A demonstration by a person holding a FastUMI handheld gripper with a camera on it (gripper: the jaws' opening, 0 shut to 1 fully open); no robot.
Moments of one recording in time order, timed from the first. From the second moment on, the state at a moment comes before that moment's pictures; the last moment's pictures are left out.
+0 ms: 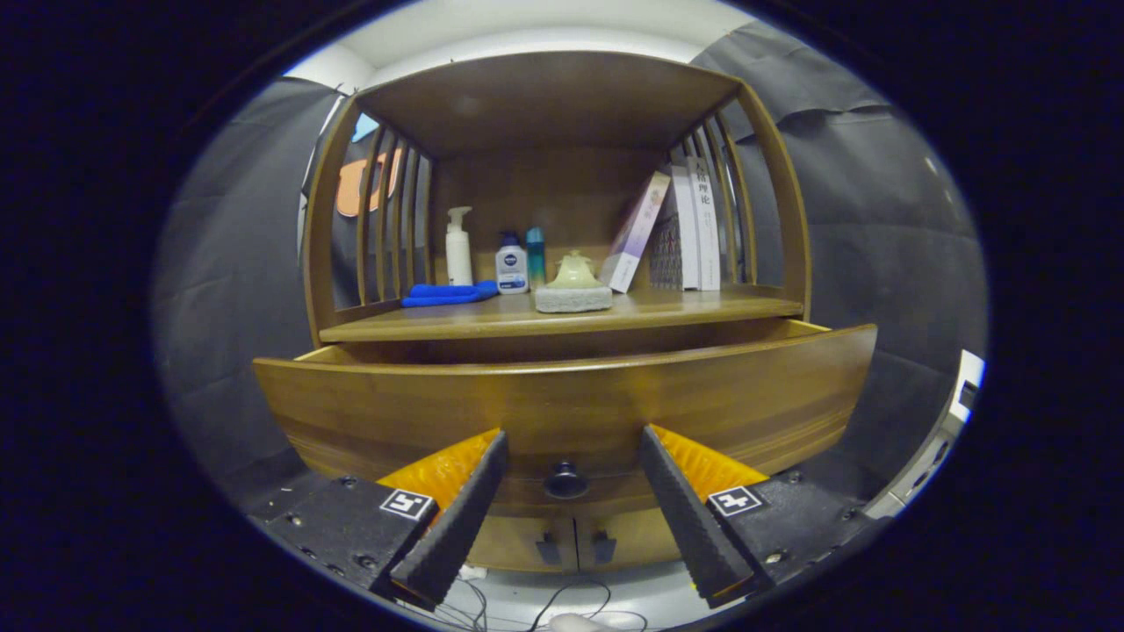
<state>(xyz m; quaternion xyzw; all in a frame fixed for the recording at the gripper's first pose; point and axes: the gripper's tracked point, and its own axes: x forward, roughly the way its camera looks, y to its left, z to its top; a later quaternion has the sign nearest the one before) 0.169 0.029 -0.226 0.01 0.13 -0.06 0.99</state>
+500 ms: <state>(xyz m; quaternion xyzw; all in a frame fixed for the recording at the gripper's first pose) 0.229 0.022 -0.229 0.01 0.14 -0.06 0.99</state>
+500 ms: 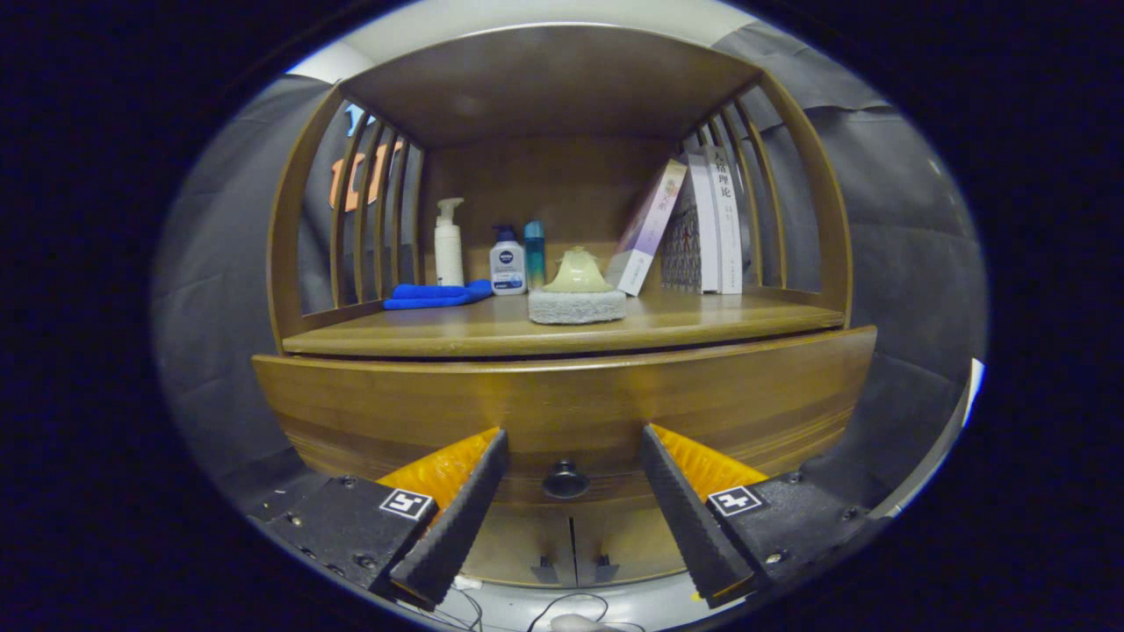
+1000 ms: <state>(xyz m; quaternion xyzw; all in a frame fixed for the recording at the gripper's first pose) 0.252 0.020 -0.231 0.00 0.15 -0.06 0.99</state>
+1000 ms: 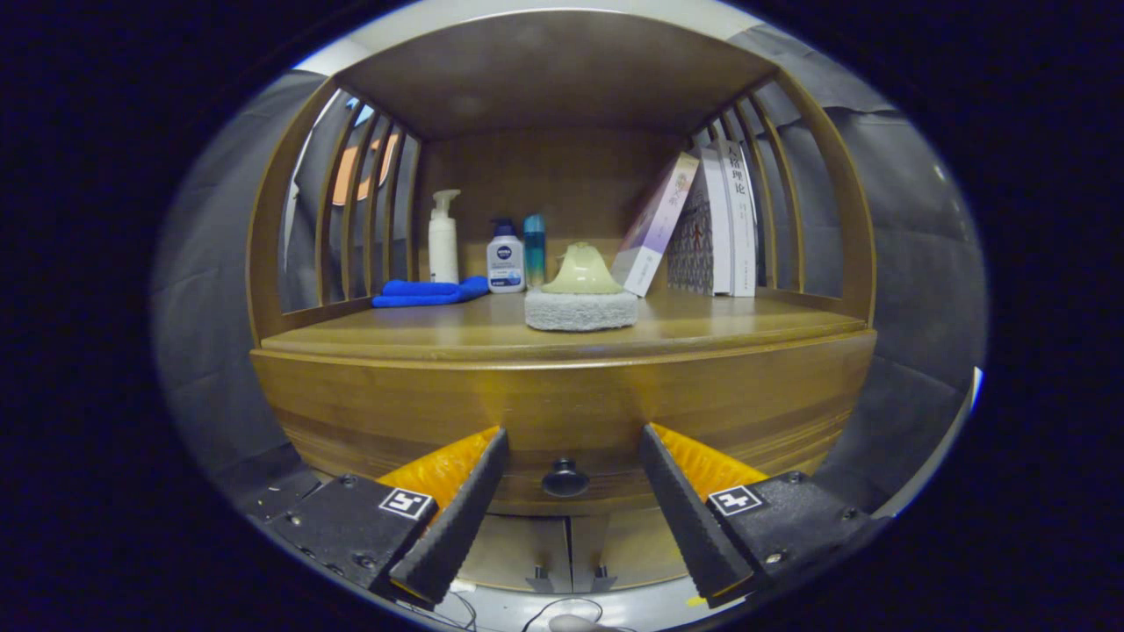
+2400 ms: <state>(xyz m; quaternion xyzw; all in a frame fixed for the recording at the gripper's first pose) 0.026 -0.034 0.013 0.03 -0.02 -0.03 1.00</state>
